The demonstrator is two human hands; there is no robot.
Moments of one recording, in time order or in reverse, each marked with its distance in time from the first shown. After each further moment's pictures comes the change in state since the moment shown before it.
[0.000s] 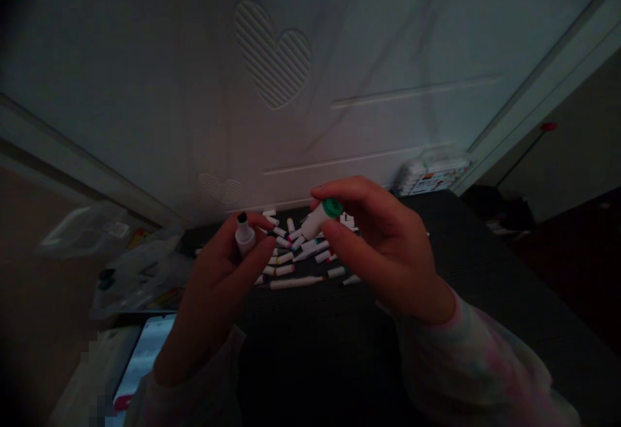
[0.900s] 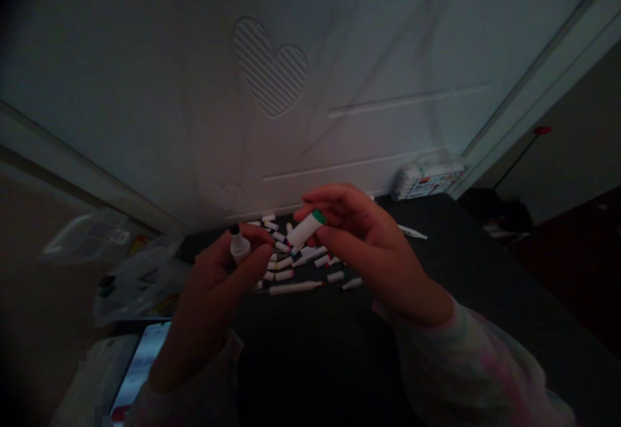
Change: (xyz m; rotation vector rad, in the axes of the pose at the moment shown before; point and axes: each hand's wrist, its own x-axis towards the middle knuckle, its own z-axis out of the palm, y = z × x) left_hand 0.001 0.001 -0.005 -0.098 -0.061 -0.038; right_hand 0.005 0.004 0.000 0.225 -0.087 0.307
